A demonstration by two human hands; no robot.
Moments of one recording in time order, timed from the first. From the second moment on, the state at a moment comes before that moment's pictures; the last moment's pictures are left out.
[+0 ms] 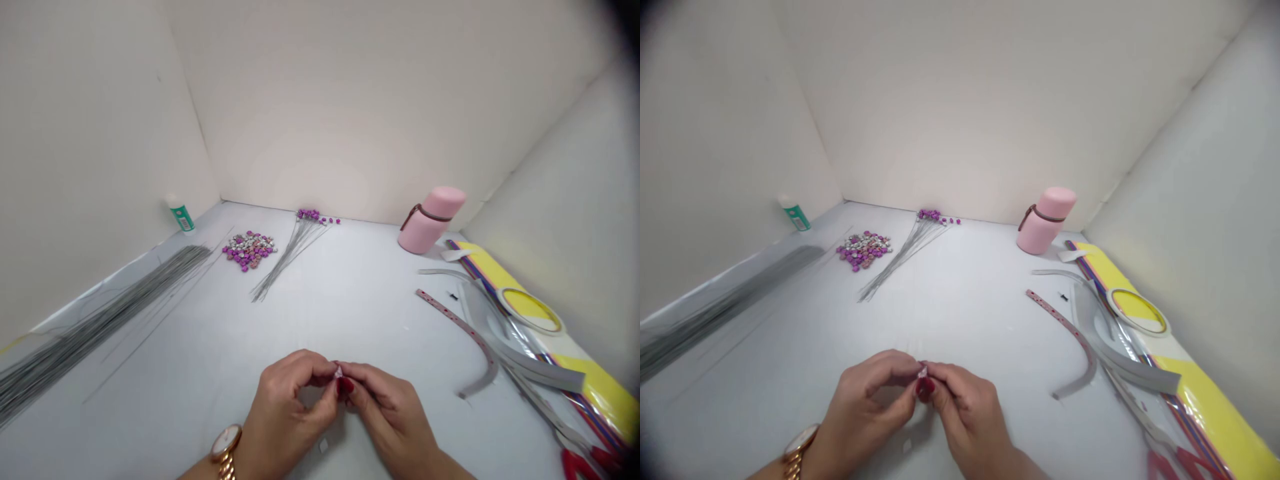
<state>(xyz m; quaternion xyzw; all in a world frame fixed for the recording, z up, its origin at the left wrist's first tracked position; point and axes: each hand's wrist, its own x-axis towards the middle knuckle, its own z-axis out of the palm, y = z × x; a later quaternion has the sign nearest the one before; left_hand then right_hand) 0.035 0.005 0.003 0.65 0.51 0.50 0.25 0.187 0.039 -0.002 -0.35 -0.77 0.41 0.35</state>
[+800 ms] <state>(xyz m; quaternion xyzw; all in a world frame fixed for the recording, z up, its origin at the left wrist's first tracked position) 0.035 0.010 0.006 0.54 0.48 0.51 0.46 0.184 0.037 -0.005 -0.39 -0.65 0.53 0.37</state>
